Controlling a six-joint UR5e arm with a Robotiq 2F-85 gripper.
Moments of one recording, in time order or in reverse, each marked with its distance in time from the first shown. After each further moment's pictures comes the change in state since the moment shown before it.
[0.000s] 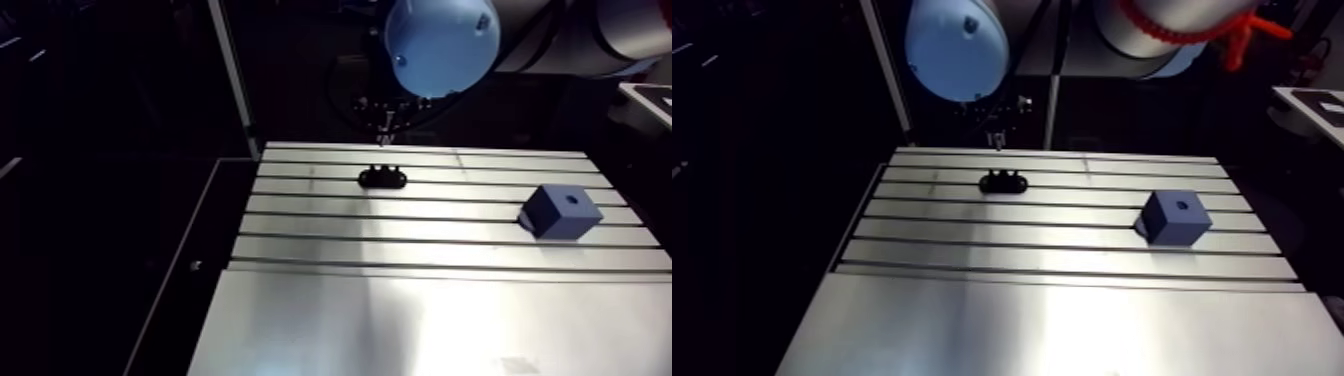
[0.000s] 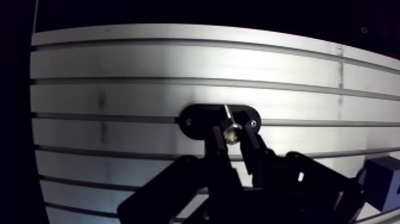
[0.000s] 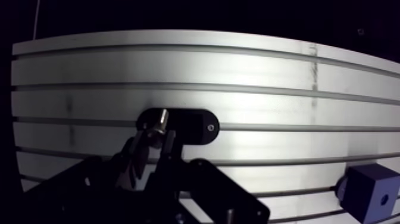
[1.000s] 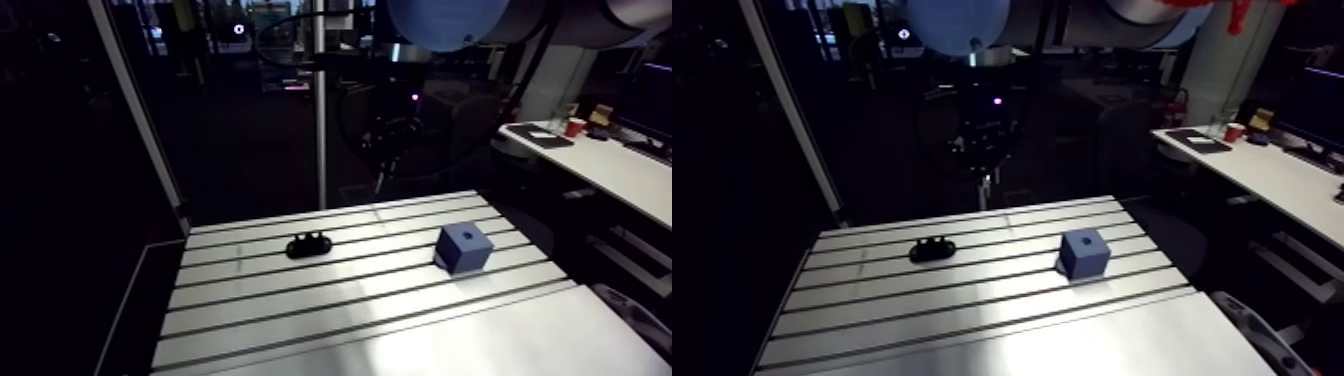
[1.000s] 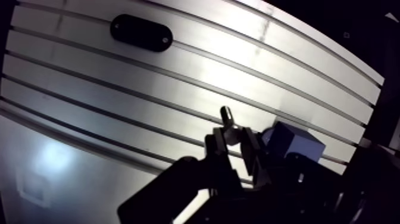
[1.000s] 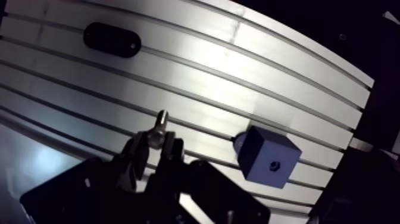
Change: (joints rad) arm -0.270 -0.206 -0.059 0.424 0.037 -0.575
